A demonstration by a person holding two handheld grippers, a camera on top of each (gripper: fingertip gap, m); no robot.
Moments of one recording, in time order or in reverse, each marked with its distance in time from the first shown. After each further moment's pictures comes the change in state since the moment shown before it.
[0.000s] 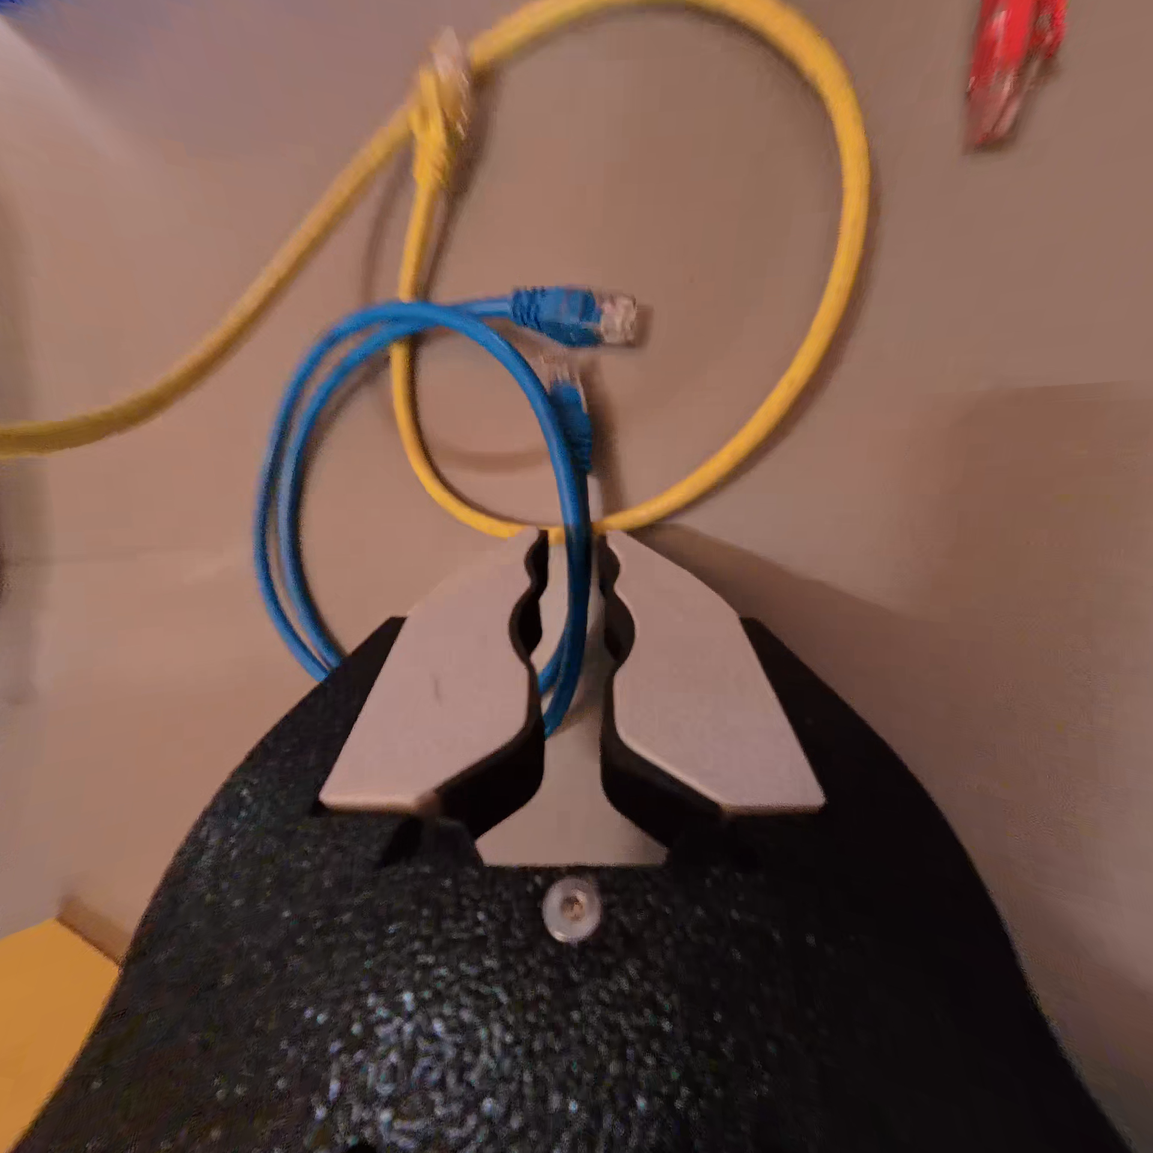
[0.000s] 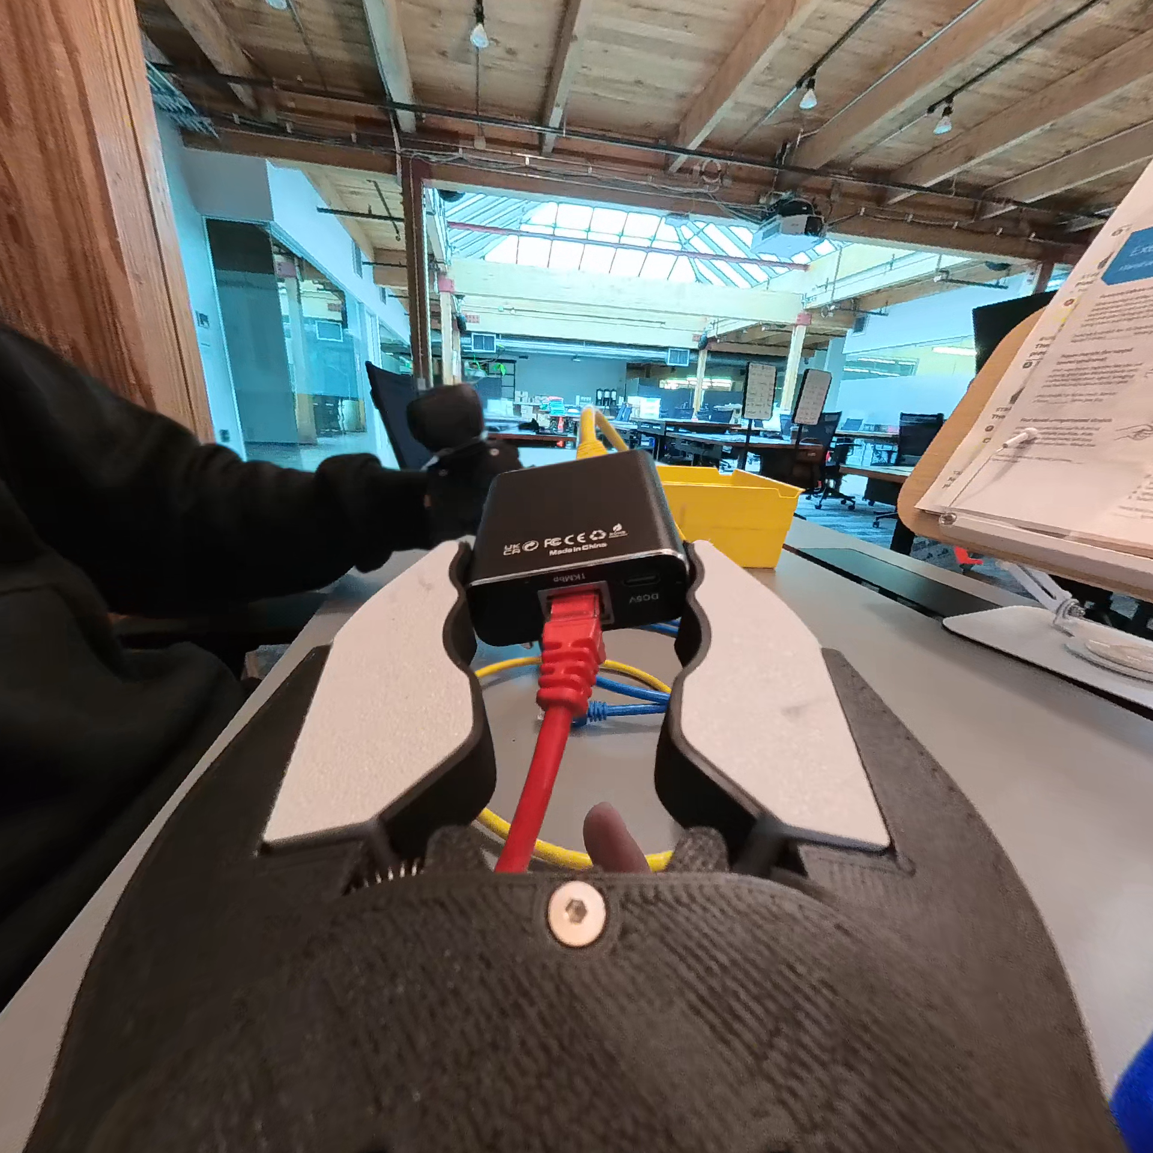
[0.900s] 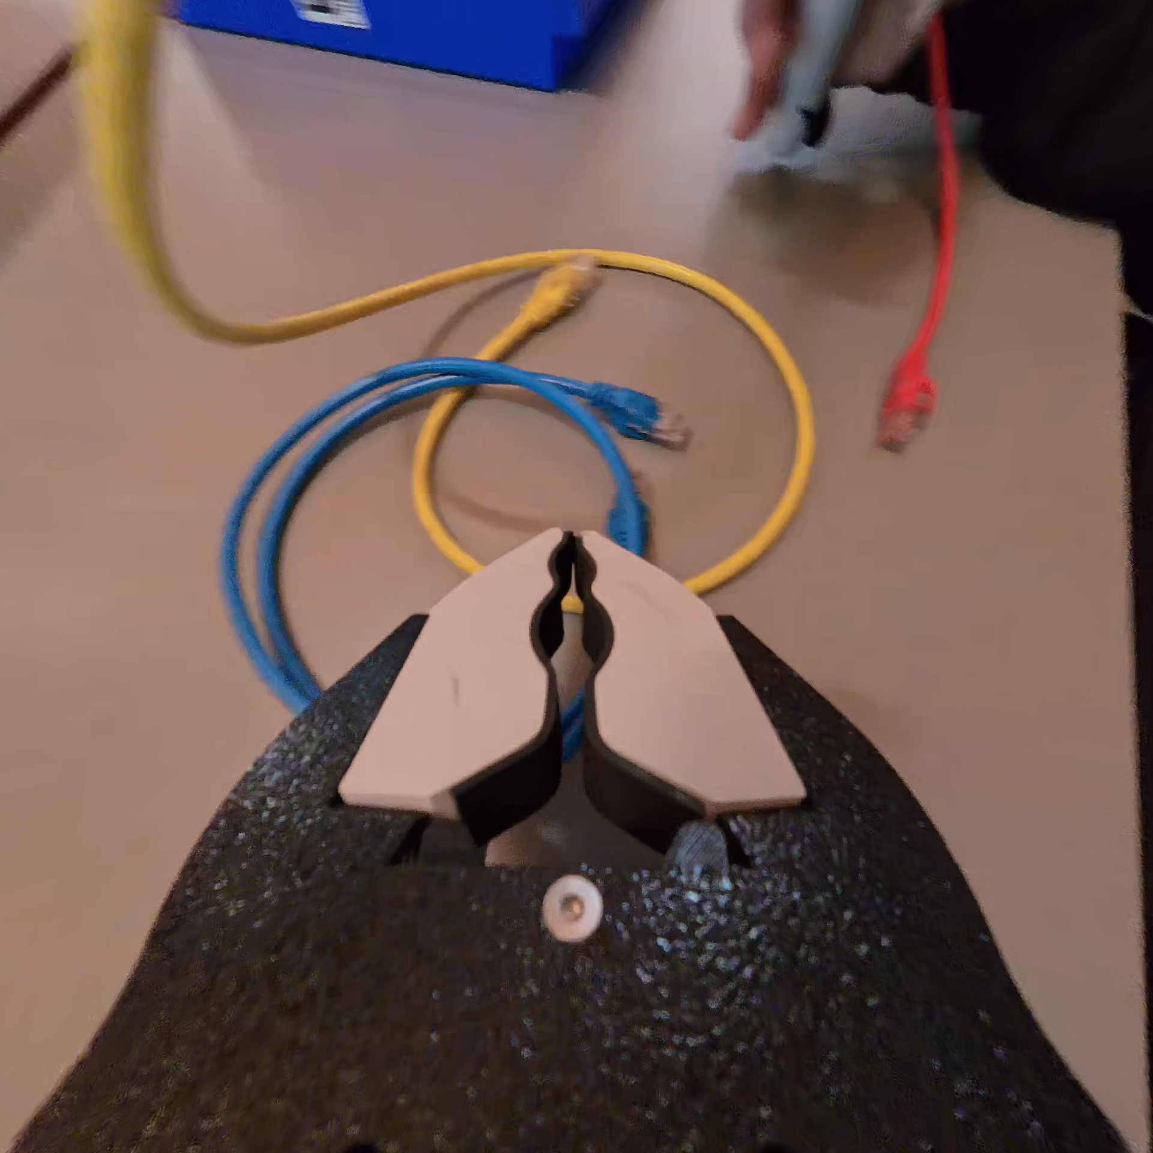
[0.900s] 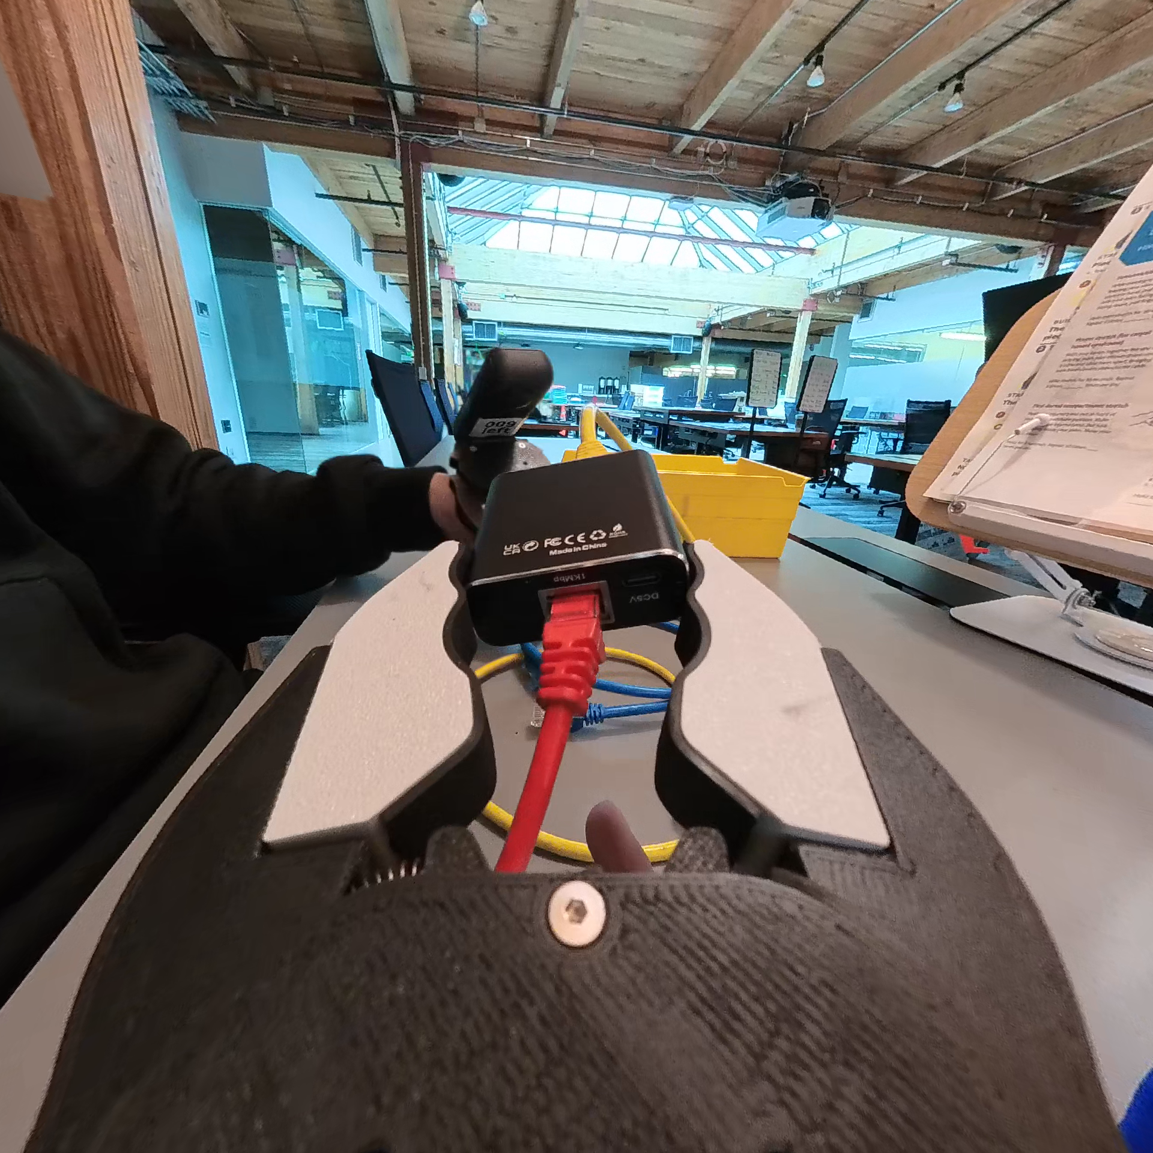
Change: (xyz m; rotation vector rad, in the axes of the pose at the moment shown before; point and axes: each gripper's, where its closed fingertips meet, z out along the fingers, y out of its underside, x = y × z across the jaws) left arm -0.008 -0.020 -0.011 0.279 0.048 -0.423; right arm -0.001 0.005 0.002 -0.021 -0.004 0.005
